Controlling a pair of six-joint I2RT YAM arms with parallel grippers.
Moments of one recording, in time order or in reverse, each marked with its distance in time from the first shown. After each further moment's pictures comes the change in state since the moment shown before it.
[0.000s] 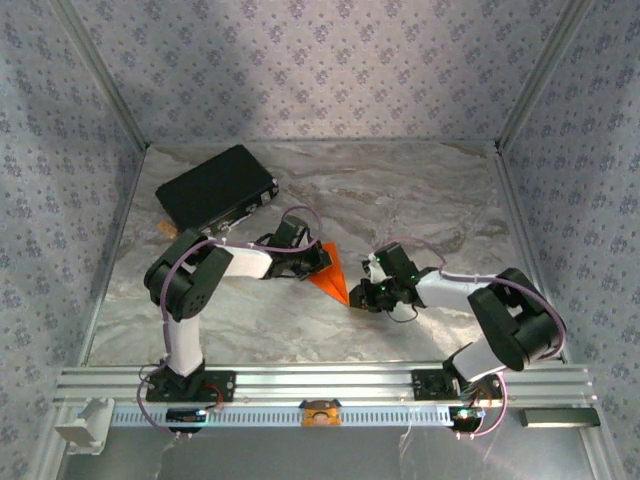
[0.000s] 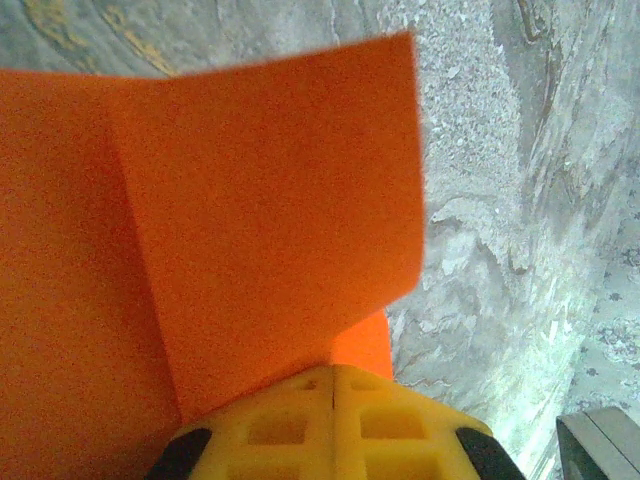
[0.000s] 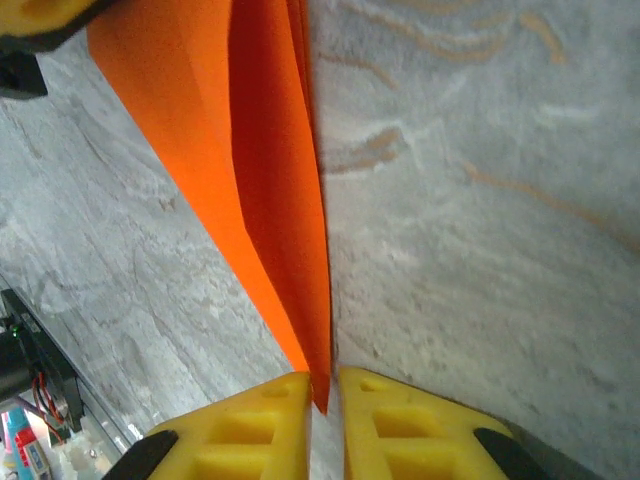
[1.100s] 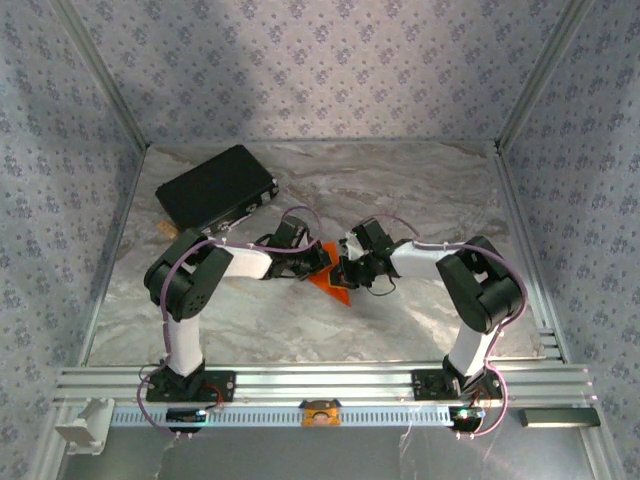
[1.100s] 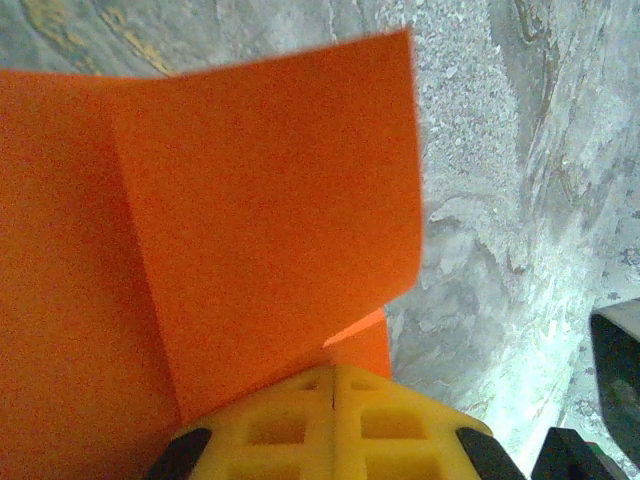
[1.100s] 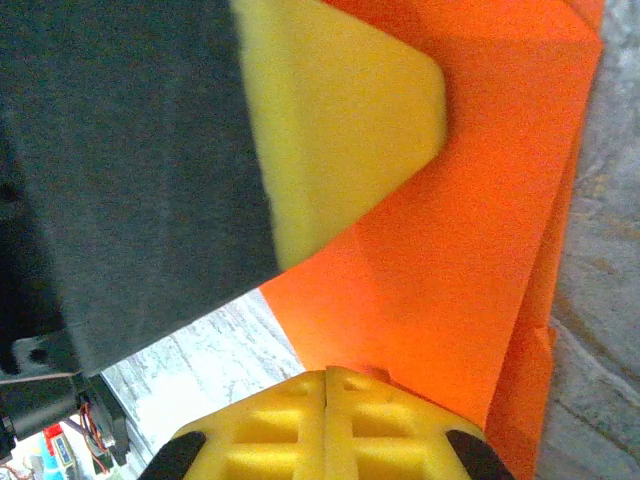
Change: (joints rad) left arm 0.000 0.000 -0.006 0.010 0.000 0.001; right arm 0.015 0.286 0.321 -0.047 -0.063 -0.053
